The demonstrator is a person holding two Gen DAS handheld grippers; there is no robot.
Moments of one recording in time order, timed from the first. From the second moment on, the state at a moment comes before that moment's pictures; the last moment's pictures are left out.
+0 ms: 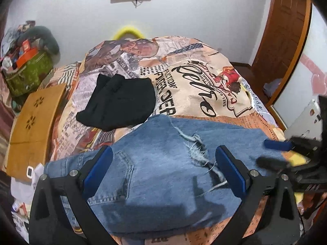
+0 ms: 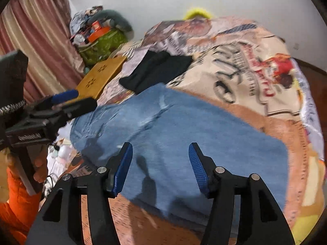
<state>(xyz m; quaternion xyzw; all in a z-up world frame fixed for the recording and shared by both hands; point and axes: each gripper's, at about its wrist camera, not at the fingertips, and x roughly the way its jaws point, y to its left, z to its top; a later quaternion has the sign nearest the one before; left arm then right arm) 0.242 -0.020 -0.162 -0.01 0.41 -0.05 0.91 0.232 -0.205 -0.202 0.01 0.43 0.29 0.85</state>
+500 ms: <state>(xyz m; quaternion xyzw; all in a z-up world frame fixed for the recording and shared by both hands) 0.314 -0.091 -0.203 0.02 0.48 -0.08 0.87 0.266 -0.299 -0.216 0.06 0.45 0.21 0.87</state>
